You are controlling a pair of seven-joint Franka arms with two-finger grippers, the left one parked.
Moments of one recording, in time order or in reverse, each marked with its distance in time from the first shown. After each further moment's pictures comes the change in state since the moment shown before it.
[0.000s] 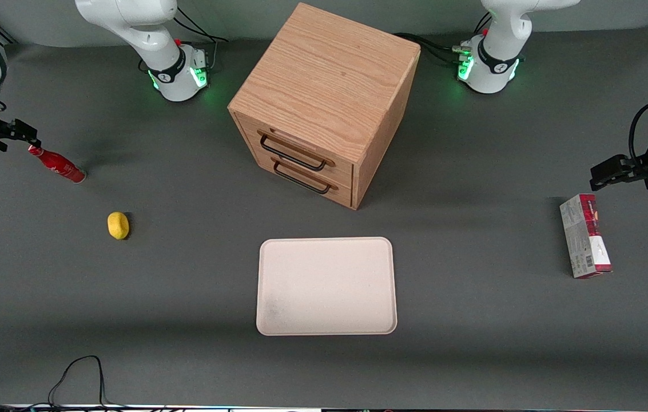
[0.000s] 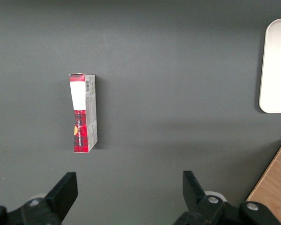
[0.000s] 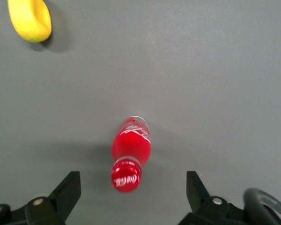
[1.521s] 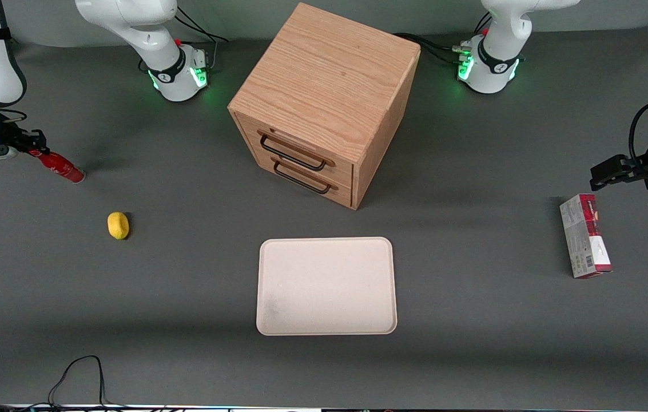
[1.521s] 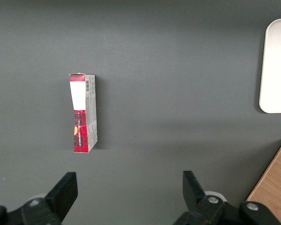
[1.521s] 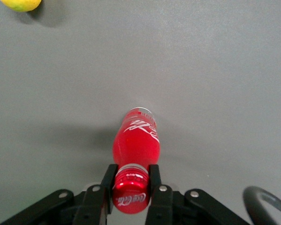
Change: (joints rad) arm 0.004 0.075 -0.002 -0.024 0.000 0.033 -0.039
